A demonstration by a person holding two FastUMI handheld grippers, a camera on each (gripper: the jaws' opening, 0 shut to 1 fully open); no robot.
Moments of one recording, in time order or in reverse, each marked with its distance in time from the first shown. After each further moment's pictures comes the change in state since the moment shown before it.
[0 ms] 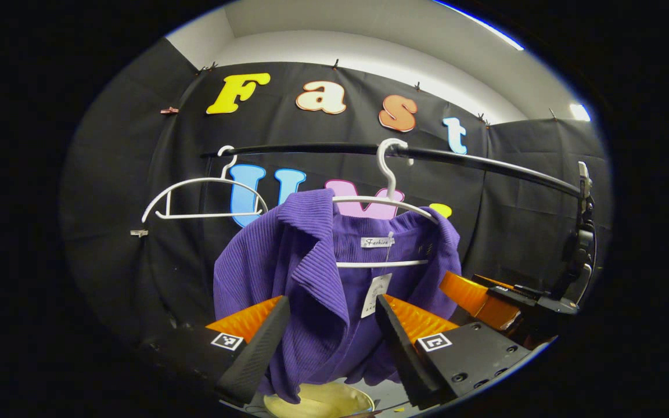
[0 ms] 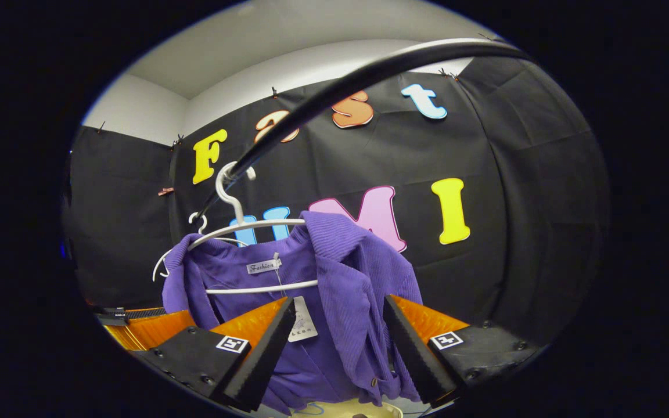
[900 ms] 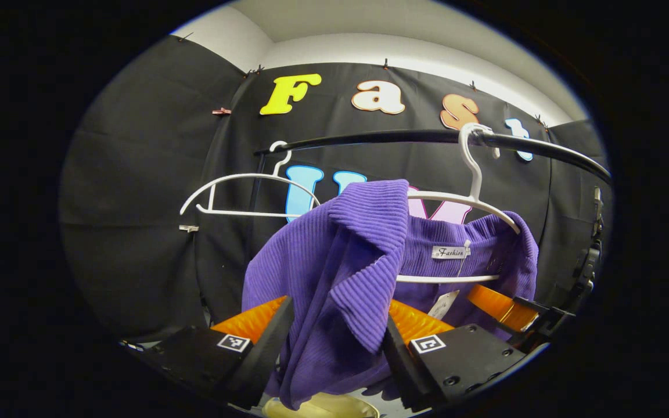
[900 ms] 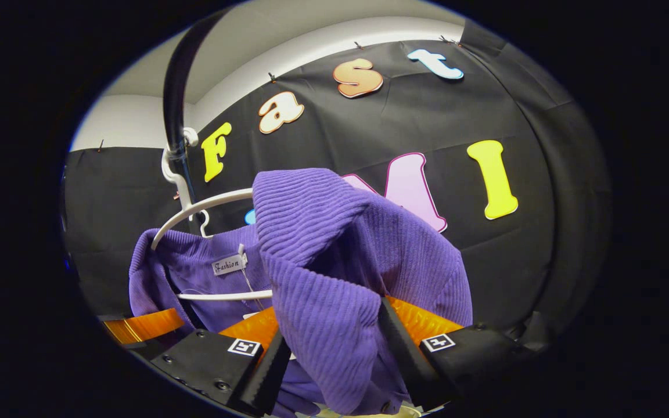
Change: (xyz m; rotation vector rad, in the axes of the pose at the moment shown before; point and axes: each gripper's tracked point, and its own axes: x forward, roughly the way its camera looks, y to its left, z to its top) left arm 0.062 0.048 0.002 -0.037 -0.064 0.275; right arm 0.092 0.000 -0.032 0.077 0.068 0.165
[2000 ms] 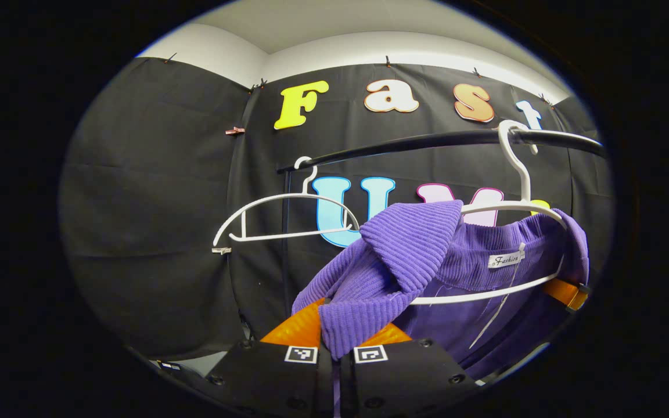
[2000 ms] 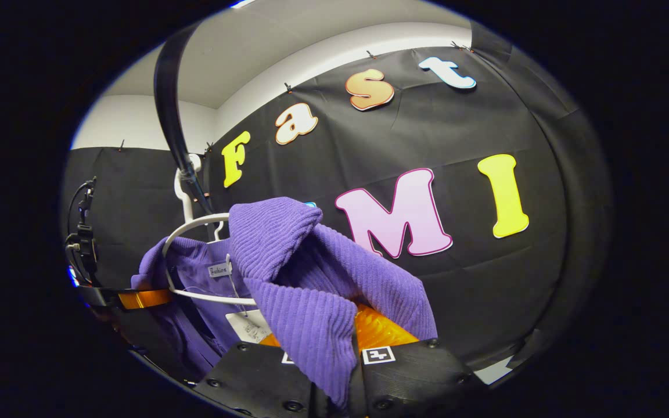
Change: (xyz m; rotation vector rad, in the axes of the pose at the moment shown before) left arm -0.005 0.053 0.025 0.103 0.000 0.148; right arm -0.031 -0.027 0.022 -0.035 -0.046 0.138
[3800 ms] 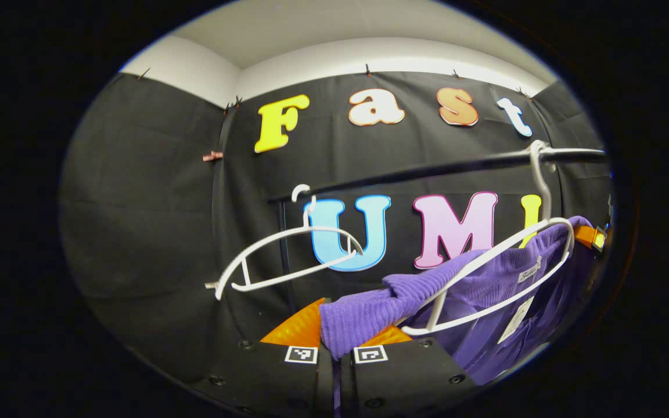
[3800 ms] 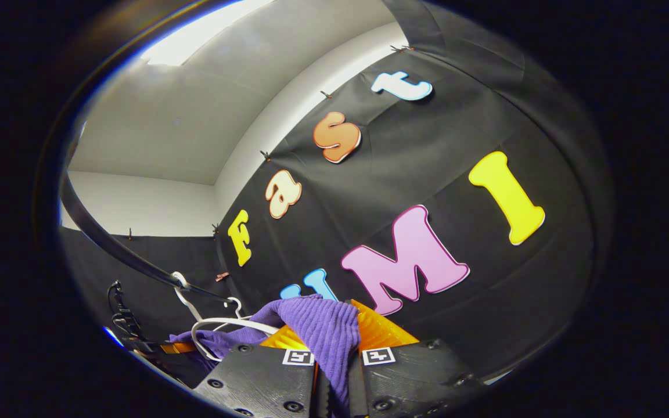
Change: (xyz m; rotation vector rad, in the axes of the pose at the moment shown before) left arm 0.060 0.046 0.030 0.102 -0.058 -0.079; right arm 0.036 -0.056 0.074 0.310 -0.236 0.067
